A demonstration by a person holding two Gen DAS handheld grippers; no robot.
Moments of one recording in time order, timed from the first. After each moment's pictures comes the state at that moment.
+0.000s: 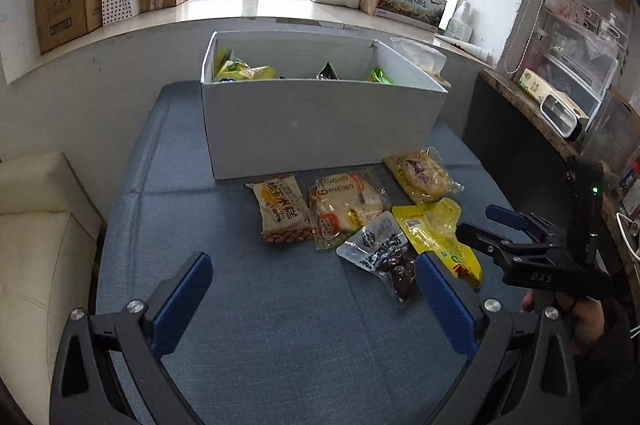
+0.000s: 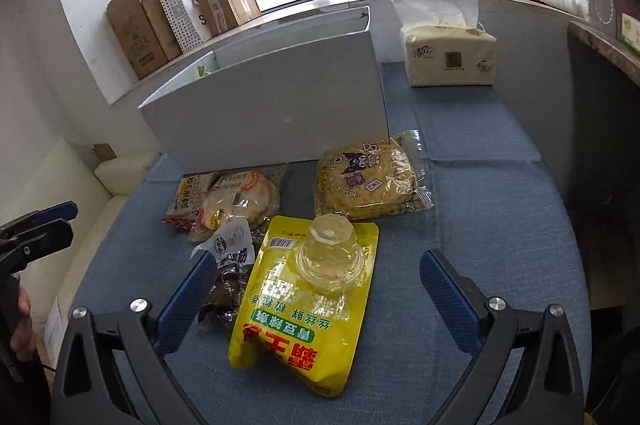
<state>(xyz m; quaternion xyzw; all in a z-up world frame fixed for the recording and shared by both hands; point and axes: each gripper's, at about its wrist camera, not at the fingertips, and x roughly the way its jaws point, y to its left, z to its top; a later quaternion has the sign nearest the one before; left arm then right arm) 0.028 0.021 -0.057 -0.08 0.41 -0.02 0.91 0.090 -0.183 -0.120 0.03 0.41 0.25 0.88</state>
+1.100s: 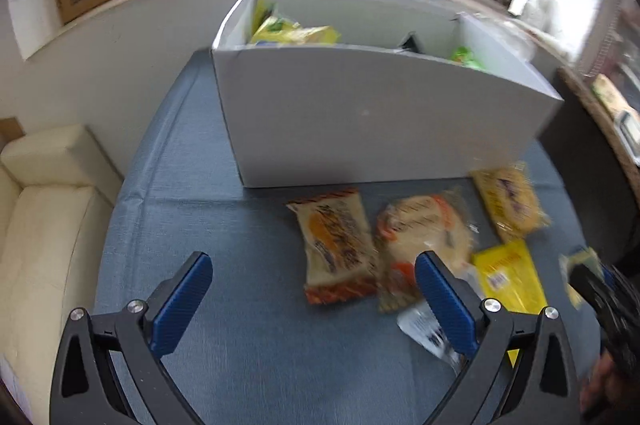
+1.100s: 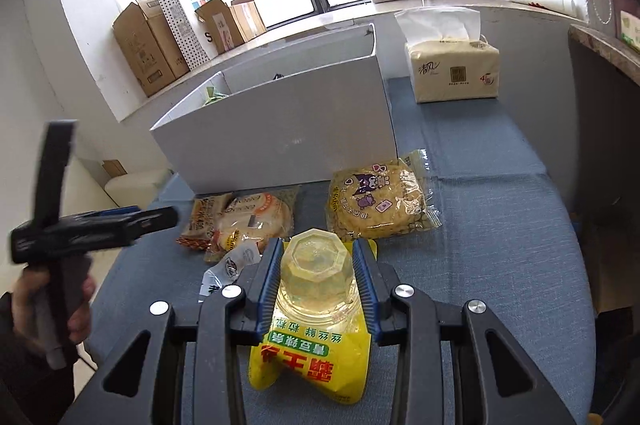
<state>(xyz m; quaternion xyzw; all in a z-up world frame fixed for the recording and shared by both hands) 0.127 0.046 -0.105 -0.09 0.48 0.09 0.87 0.087 -0.187 -0.104 0.06 0.38 0.26 0.88</state>
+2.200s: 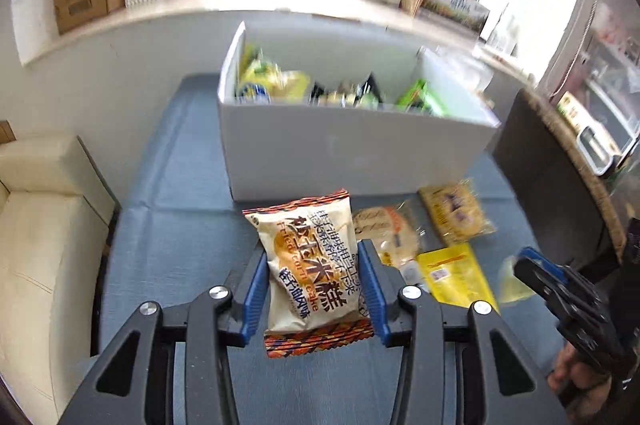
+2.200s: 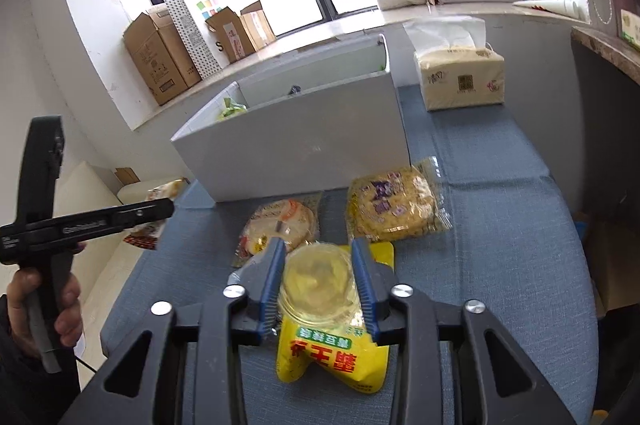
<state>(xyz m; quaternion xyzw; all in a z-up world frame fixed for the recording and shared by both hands) 0.058 0.035 -0.034 -0.11 0.43 0.03 0.90 0.078 -0.188 -0.087 0.08 0.37 0.28 0.88</state>
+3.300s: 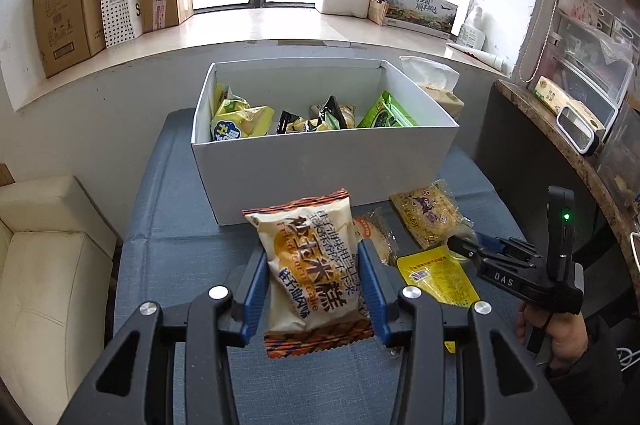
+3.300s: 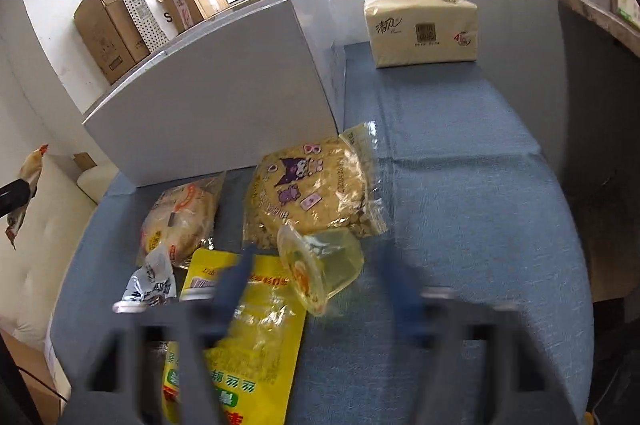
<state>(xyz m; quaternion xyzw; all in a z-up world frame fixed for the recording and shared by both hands) 0.070 0.013 -0.017 -0.06 0.41 0.01 0.91 0.144 -0.203 -0.146 0.05 0.44 0.22 0.87</state>
